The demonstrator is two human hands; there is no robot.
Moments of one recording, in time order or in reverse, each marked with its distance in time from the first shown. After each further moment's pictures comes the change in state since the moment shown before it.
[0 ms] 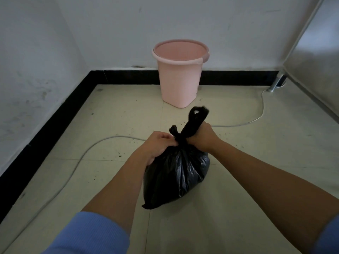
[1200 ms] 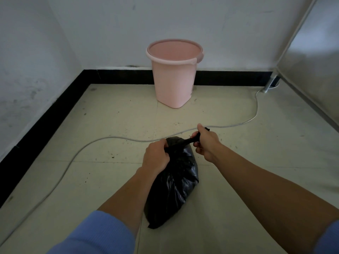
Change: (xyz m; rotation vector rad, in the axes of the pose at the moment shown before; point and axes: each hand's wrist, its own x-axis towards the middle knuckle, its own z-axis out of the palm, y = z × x) left_hand 0.018 -0.042 0.029 0.758 0.337 0.289; right_hand -0.006 0.026 0.004 0.912 0.227 0.759
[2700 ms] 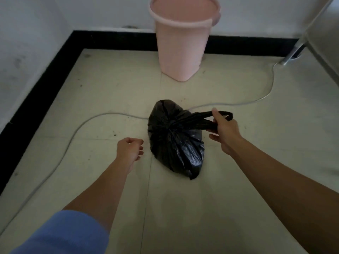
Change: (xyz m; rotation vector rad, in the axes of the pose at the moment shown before) left_hand -0.010 -0.088 -0.022 -0.698 0.047 -0.810; right_hand 0.010 0.012 -0.019 -0.029 0.054 -0.020
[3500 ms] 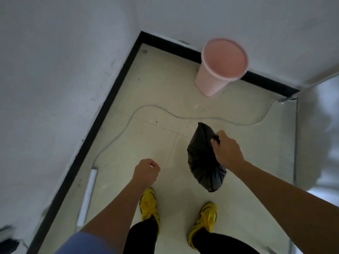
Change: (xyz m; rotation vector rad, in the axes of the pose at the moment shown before) left_hand -0.316 0.186 -0.216 0.228 -0.190 -0.290; right_hand -0.280 -0.261 0.030 -1.348 -0.330 -0.425
